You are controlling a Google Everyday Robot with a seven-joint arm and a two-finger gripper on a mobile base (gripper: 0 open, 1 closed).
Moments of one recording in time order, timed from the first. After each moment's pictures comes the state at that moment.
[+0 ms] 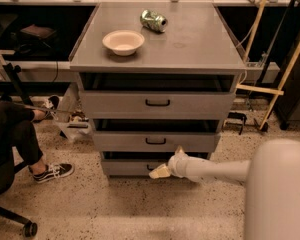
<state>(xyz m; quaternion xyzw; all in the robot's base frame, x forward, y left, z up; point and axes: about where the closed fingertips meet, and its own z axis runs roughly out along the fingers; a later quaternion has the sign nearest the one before) 0.672 -0.088 0.381 -0.36 0.84 0.09 0.40</state>
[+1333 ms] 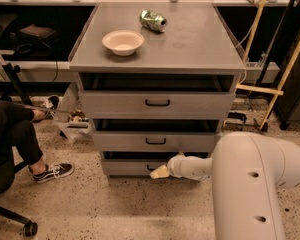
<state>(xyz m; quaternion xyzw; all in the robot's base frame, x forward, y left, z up) 0.690 -0.089 0.315 -0.30 0.88 0.09 0.35</state>
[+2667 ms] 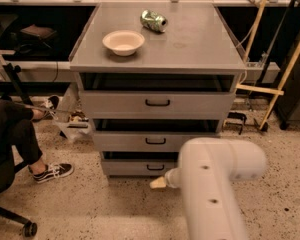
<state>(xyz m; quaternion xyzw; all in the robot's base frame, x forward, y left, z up) 0.686 -0.097 0.206 -0.23 0.92 0.08 0.29</state>
